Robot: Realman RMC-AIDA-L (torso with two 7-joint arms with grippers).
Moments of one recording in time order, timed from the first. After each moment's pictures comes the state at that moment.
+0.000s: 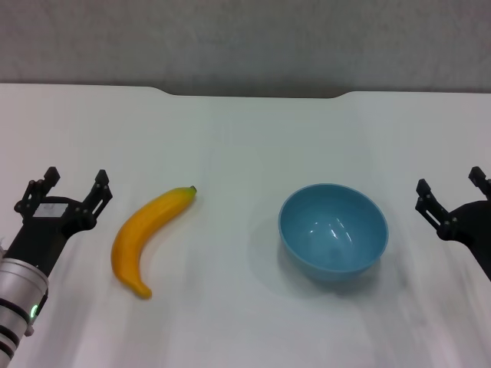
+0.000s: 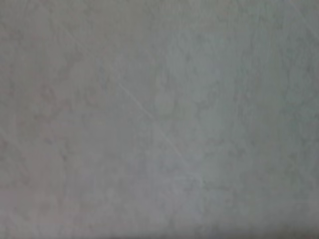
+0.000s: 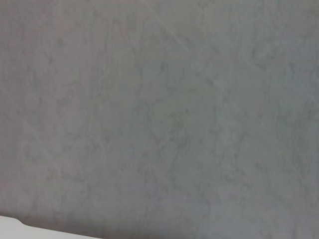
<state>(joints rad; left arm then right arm) -0.32 -2.04 -0.83 -0.42 2.30 1.01 -0.07 0.34 2.02 0.57 0.38 -2.09 -1.10 -0.05</state>
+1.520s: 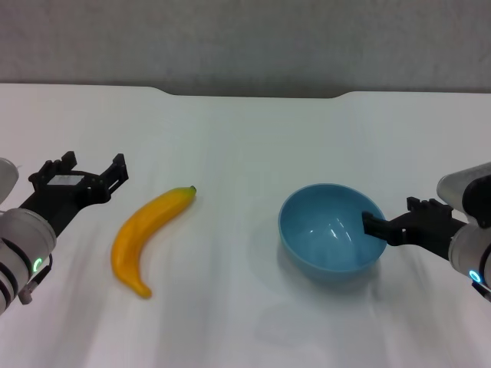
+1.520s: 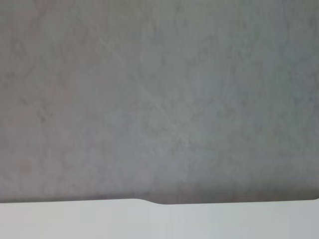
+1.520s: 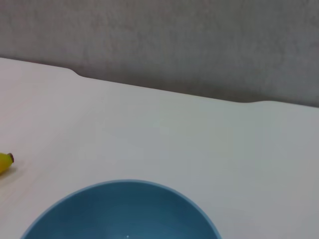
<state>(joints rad) -0.05 -2.03 -1.25 -1.22 2.52 0.13 0.17 0.20 2.01 1.27 1.18 -2.45 0.27 -0.33</state>
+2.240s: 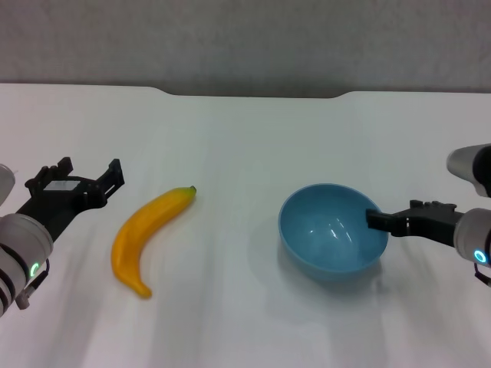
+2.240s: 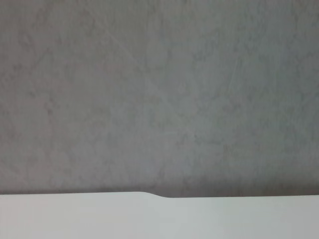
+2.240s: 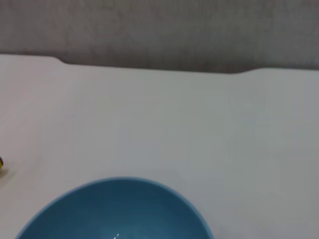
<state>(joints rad) -0.04 -2.03 -1.25 -1.21 2.52 0.14 0.17 0.28 2.00 1.39 1.15 -2.38 0.44 -0.31</state>
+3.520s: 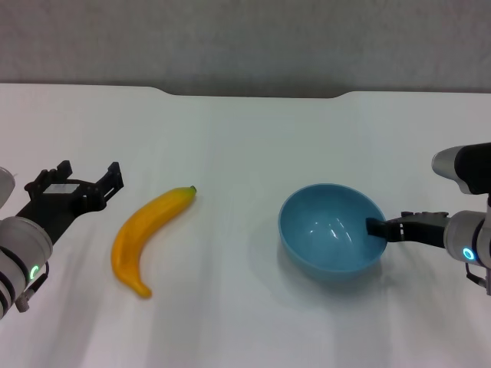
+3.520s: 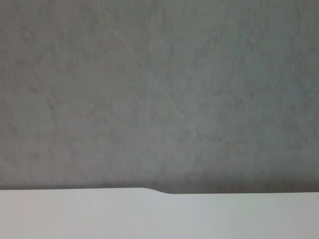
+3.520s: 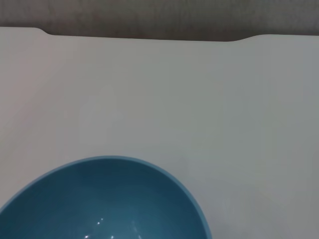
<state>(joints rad) -0.04 -2.03 -1.25 -1.20 2.52 0.14 0.17 0.40 2.01 1.41 0.96 -2.34 0.45 -0.32</state>
